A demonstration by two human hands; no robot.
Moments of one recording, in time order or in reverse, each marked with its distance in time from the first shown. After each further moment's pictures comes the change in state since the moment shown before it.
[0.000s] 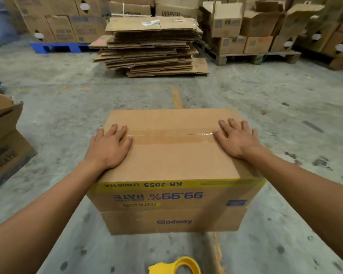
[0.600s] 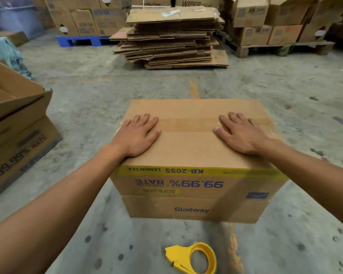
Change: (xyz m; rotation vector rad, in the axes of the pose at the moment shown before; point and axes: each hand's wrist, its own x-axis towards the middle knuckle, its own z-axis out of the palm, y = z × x) left_hand 0.014 0.101 0.051 -0.046 -0.180 0.363; right_hand -0.029 0.054 0.009 -0.088 -0.069 -0.104
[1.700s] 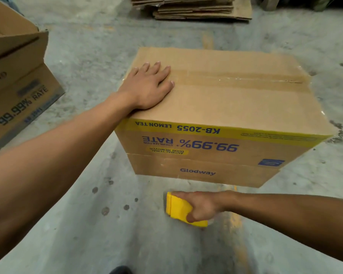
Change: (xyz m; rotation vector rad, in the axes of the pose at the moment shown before) left_hand -0.043 -0.030 -0.023 0.079 0.025 -0.101; right_hand -0.139 -0.152 0.176 0.270 -0.966 -0.517
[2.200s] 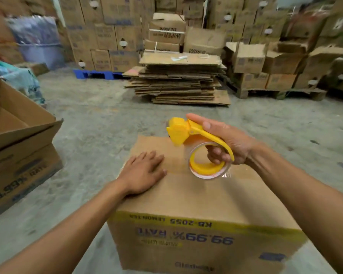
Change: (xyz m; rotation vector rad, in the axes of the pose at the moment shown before) left_hand -0.183 0.009 0.185 -0.273 -0.507 -0.111; right_hand -0.055 0.006 -0.065 1.317 0.154 -0.411
